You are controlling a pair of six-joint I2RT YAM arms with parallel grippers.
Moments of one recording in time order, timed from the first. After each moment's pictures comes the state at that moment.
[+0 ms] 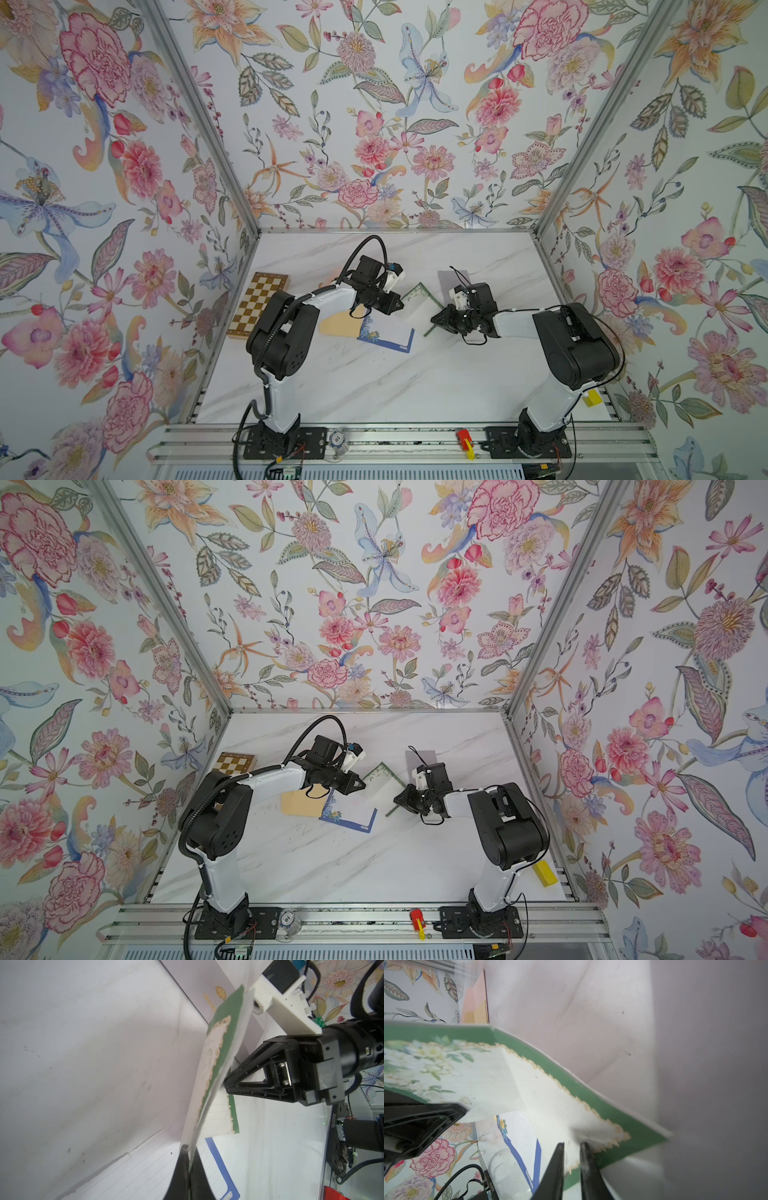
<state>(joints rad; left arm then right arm) -0.52 1.92 1.23 -0.26 0.56 -0.04 0.33 1.77 0.72 0.17 -0.59 0.71</state>
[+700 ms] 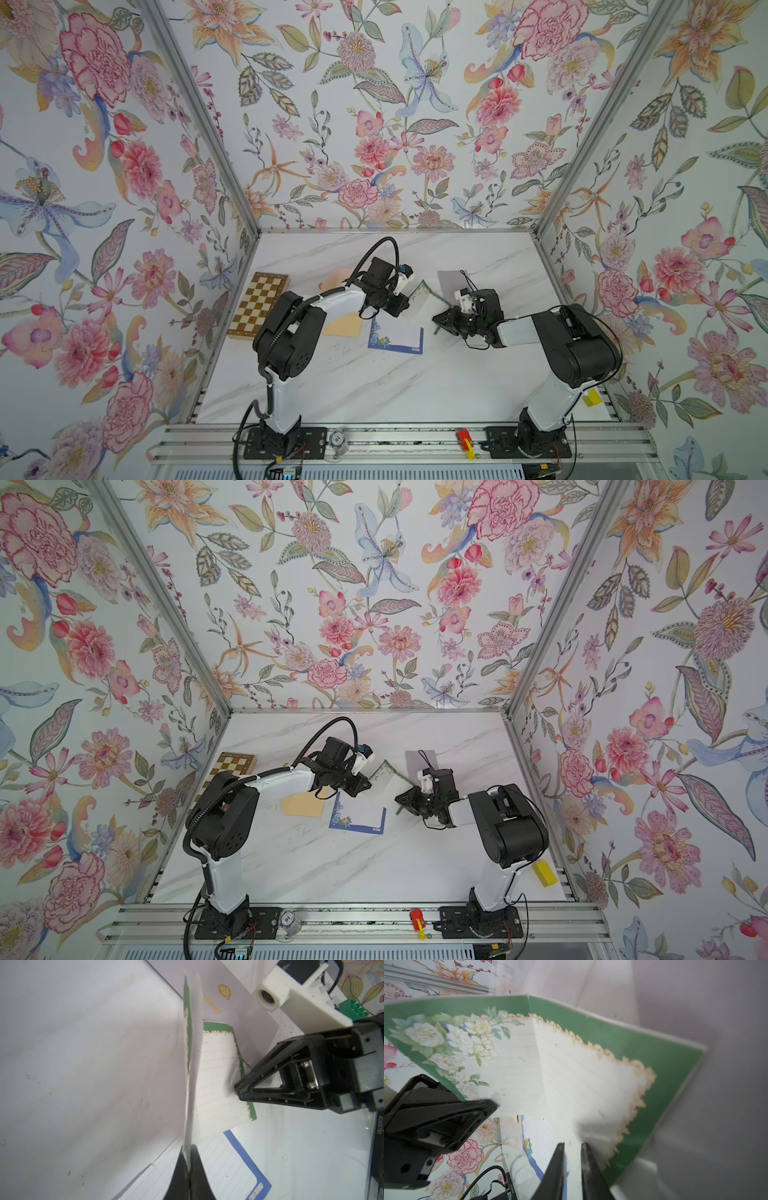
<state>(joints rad) -0.60 1.94 1.28 -0.25 0.42 0.02 0.29 1.77 0.61 0.43 -0.65 0.83</state>
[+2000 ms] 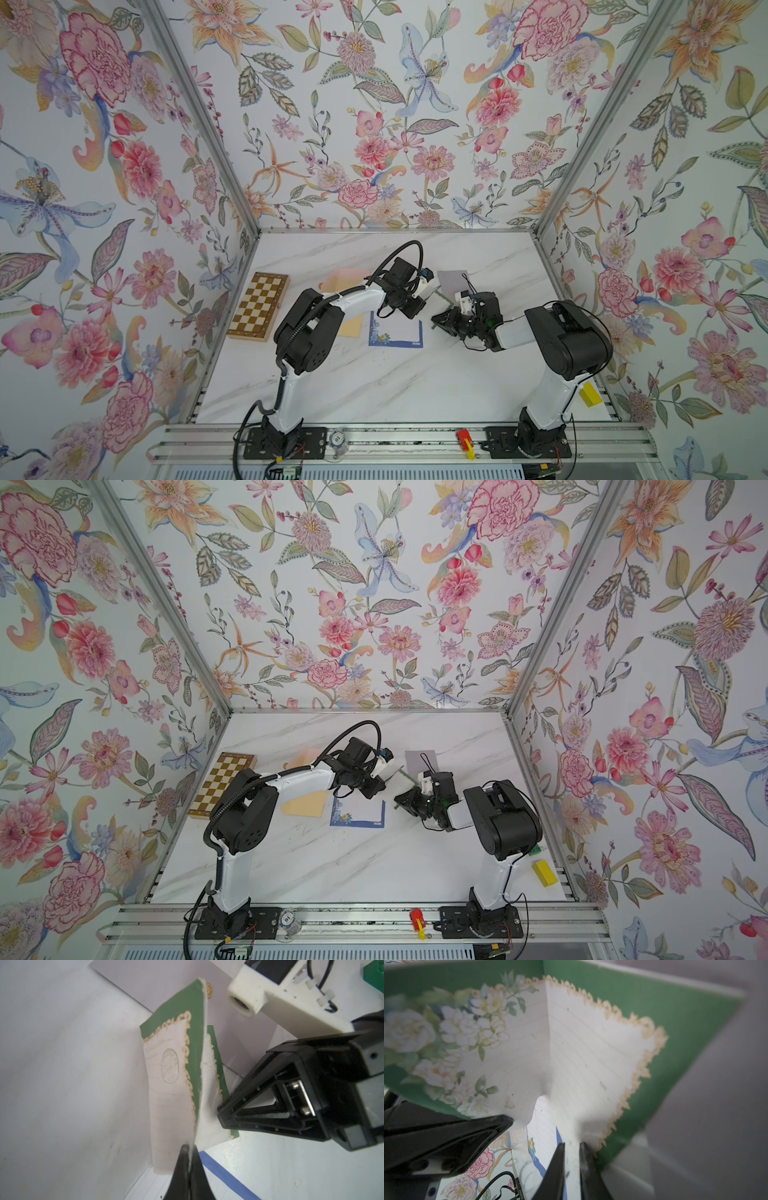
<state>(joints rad) -0.70 2.07 1.46 -0.34 0.34 0.10 0.29 1.84 0.57 0.58 -0.67 0.92</state>
